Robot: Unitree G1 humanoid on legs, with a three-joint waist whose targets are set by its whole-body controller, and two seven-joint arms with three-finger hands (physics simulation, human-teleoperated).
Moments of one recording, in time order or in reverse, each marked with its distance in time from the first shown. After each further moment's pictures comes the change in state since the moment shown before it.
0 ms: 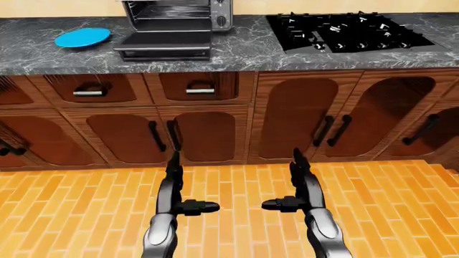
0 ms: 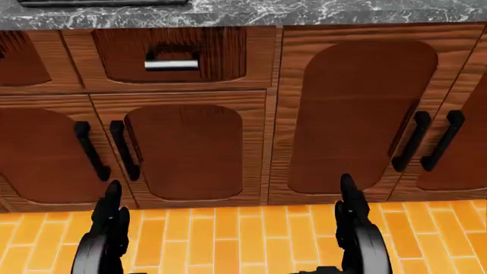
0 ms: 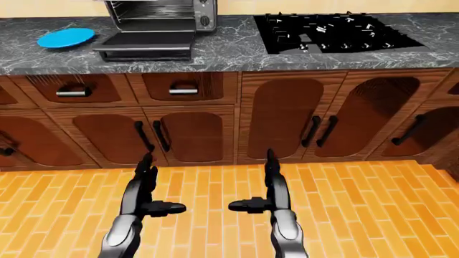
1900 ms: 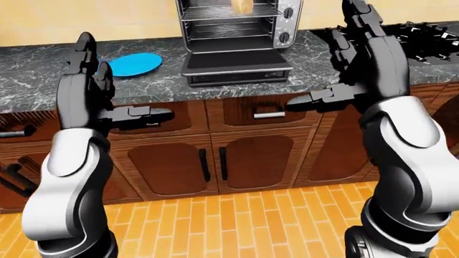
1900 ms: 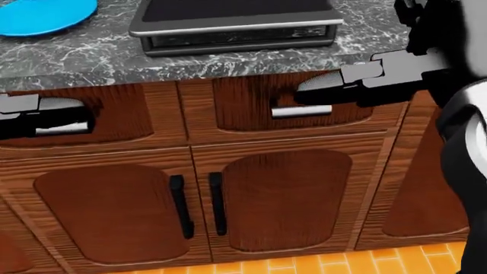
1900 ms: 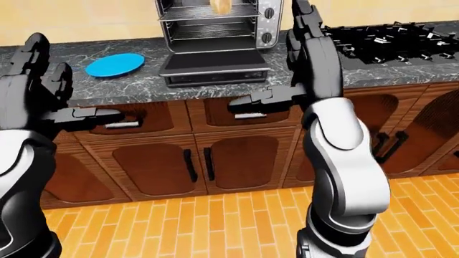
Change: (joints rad) left arm -0.548 0.324 0.261 -0.659 -0.208 0.823 0.154; right arm -0.746 -0.268 -0.127 -0.719 0.117 0.962 -0.026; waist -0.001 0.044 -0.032
